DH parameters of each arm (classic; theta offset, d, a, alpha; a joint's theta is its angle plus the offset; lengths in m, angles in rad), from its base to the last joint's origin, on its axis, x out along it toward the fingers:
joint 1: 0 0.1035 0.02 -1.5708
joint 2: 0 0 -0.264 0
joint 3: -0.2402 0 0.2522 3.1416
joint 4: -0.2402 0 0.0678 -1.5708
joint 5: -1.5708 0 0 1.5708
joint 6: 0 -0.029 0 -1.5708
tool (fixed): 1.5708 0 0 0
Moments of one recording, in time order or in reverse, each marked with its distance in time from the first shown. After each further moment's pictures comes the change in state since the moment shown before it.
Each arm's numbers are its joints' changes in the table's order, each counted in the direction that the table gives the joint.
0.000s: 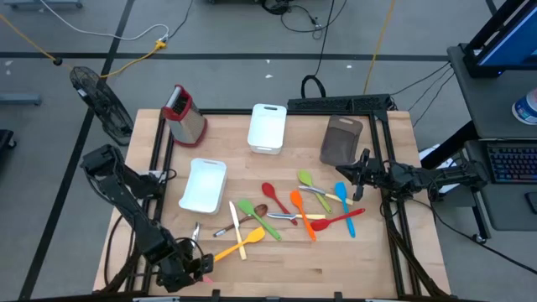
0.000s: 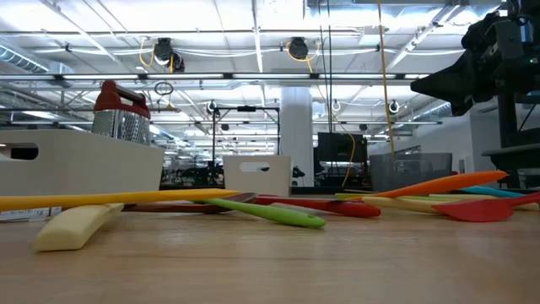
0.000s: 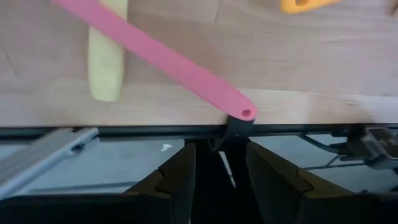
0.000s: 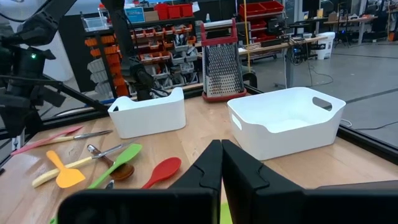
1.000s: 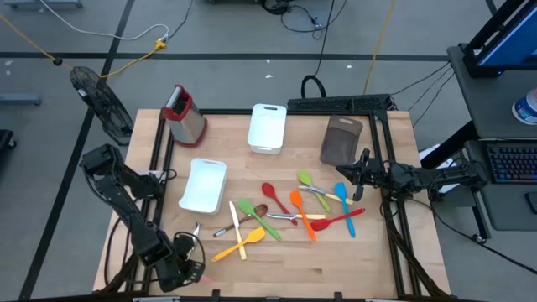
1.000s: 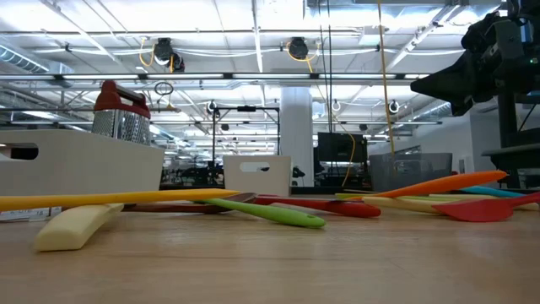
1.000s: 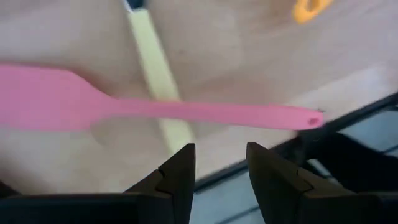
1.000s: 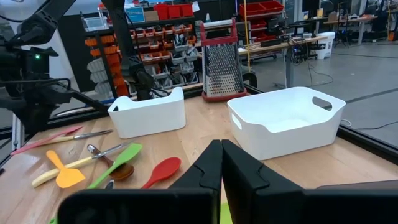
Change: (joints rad) left arm -0.036 -0.010 0.000 -0.198 -0.027 -0.495; right arm 0.000 0.000 0.000 0.000 0.000 0.000
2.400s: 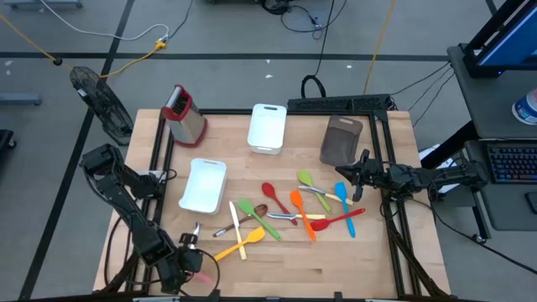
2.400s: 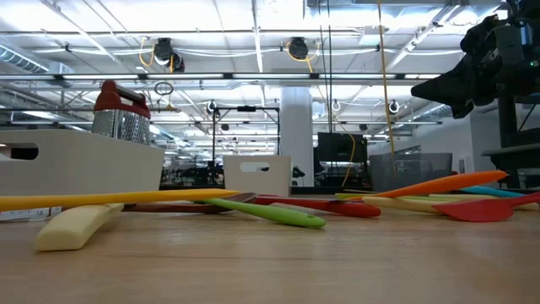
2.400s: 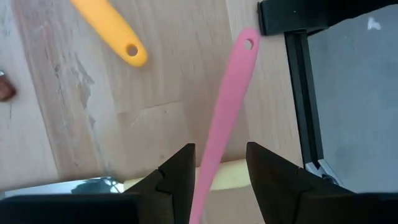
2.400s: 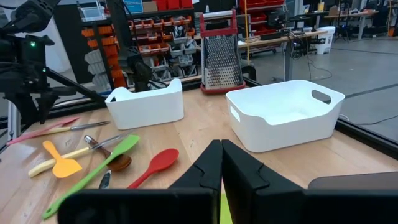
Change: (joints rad) left arm 0.011 0.000 0.000 0.014 0.061 -1.391; right arm 0.000 0.000 -0.001 -0.051 0.000 0.000
